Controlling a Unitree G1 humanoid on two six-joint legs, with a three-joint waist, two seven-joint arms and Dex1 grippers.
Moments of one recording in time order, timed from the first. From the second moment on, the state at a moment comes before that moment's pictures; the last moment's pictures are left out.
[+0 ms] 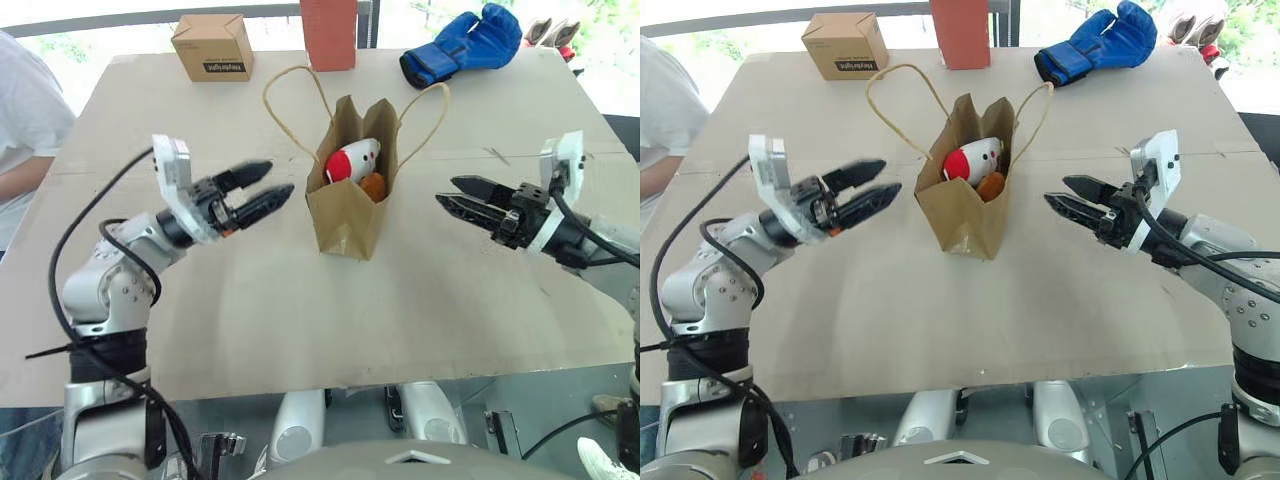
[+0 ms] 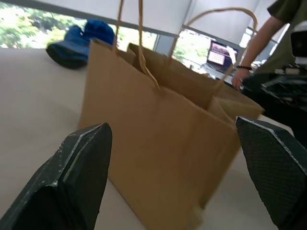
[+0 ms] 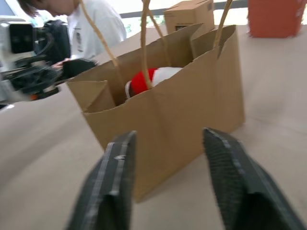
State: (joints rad) left arm -0.32 0.63 0.25 -0.12 -0.79 0.56 -0.97; right arm -0.33 -0.70 -0.17 -0.50 0.93 0.84 0.50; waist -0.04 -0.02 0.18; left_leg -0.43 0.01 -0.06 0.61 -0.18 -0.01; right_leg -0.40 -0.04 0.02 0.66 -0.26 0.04
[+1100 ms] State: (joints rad) left arm -0.26 0.22 -0.05 -0.31 -0.22 0.43 -0.28; right arm -0.40 -0.29 0.33 -0.13 0.28 0.40 0.65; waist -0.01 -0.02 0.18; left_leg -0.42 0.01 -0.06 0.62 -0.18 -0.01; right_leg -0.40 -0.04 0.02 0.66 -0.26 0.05
